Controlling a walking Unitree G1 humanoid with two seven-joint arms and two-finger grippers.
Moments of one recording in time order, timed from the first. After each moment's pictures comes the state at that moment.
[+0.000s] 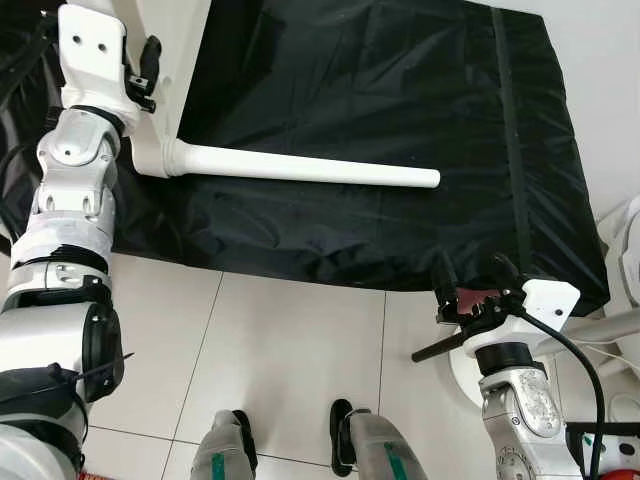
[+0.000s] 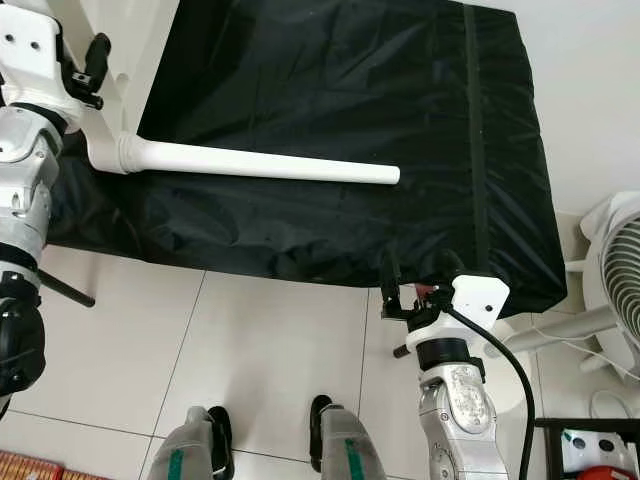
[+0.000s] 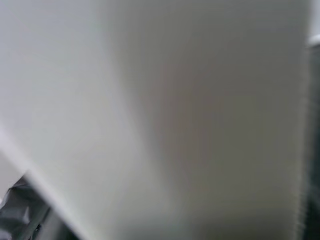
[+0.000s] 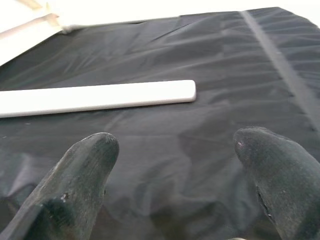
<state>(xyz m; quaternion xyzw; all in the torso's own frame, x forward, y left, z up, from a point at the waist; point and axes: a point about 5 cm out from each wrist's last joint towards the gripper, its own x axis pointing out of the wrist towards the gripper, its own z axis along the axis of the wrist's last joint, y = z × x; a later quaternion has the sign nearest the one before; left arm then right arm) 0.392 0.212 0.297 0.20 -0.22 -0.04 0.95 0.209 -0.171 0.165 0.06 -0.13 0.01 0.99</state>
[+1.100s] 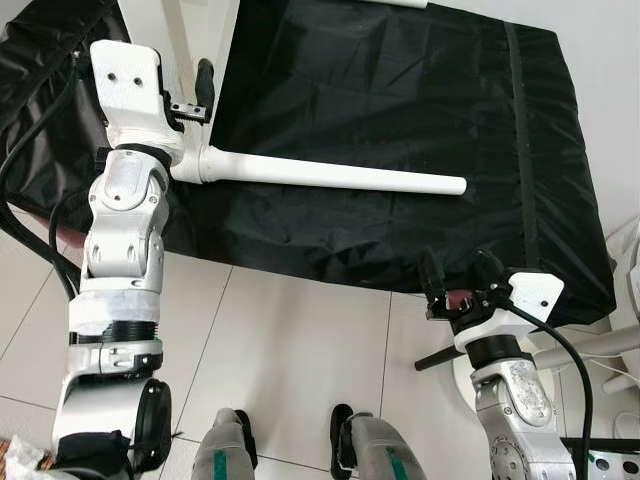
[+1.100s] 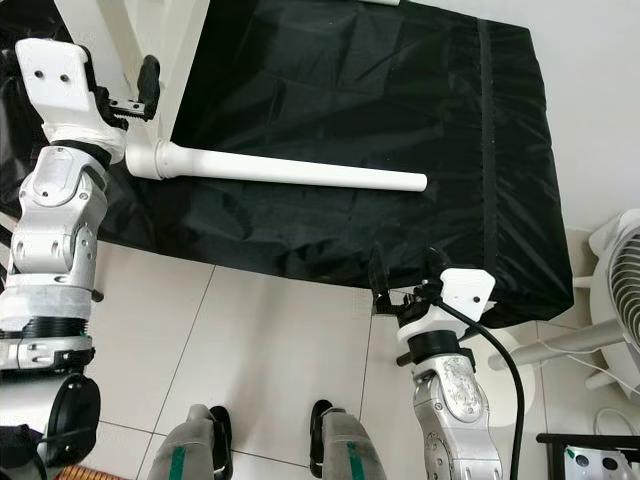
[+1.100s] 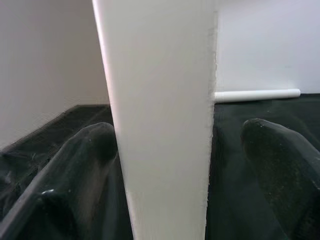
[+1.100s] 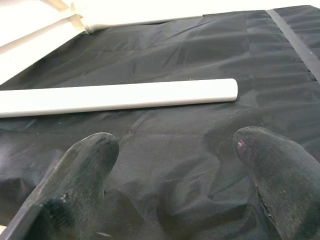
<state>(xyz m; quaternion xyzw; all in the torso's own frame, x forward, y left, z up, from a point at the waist) 0.336 0.176 0.286 0.09 -0.26 -0.01 0.96 0.216 -0.166 0.160 0.07 -0.12 0.04 0.99</state>
